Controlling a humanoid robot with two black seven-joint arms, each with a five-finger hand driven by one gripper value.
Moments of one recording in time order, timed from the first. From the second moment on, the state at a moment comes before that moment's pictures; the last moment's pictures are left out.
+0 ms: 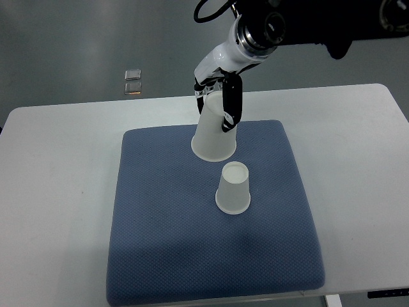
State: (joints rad) left arm 0.01 0.00 -0.01 -0.29 0.12 -0.06 0.13; right arm 2.45 -0.09 -0.91 1.46 -0.12 0.39 -0.11
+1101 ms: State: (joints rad) left arm 0.01 0.00 -0.01 -0.28 0.12 -0.06 0.13; right arm 2.36 -0.09 -0.96 1.56 -0.12 0.27 -0.12
